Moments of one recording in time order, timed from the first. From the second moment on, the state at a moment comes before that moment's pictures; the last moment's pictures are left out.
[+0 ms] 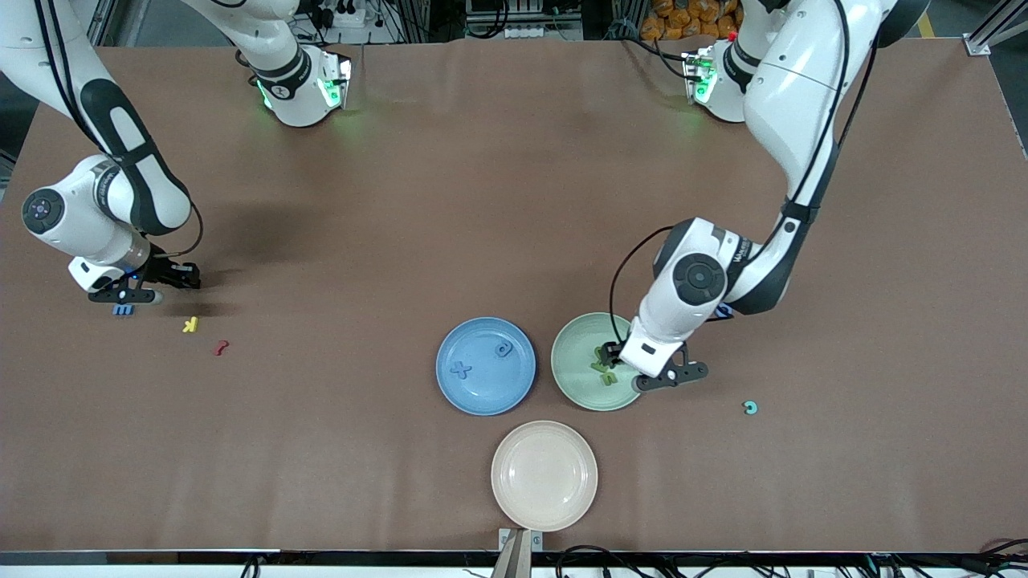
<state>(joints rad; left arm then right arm) -0.31 0.70 -0.16 -1.61 0.11 2.44 -0.71 -0.26 0.38 -0.13 -2.33 0.04 2.69 -0.39</state>
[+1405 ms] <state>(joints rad) 0.13 0.43 -0.20 -1.73 0.12 2.14 -0.14 -0.01 0.34 -0.10 -2.04 0.12 2.37 -0.15</state>
